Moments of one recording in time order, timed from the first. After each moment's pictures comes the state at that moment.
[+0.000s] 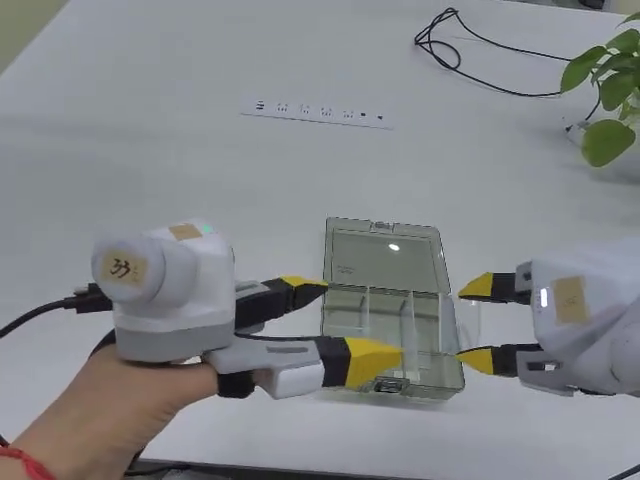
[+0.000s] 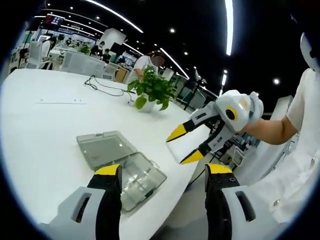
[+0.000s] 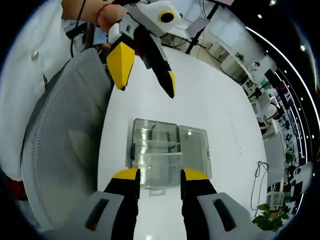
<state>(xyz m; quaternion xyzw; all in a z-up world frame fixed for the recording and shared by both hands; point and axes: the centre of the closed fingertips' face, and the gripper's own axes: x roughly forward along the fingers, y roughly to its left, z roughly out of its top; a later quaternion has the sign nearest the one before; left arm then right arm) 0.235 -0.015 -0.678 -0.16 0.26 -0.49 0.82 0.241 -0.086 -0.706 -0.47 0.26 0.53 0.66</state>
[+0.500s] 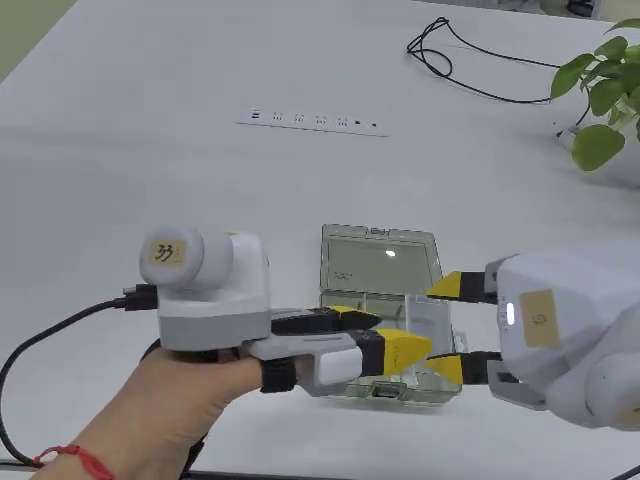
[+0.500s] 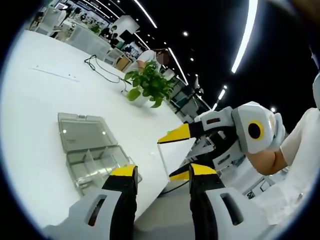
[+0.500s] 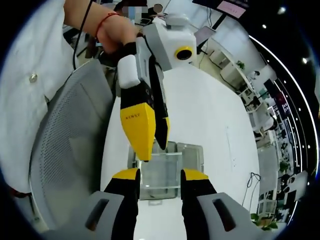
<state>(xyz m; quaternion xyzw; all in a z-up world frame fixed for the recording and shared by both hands) 0.227 -0.045 -0.674 -0.27 0.31 -0.49 0.77 0.224 -0.055 -0.680 -0.48 0.23 0.53 0.66</state>
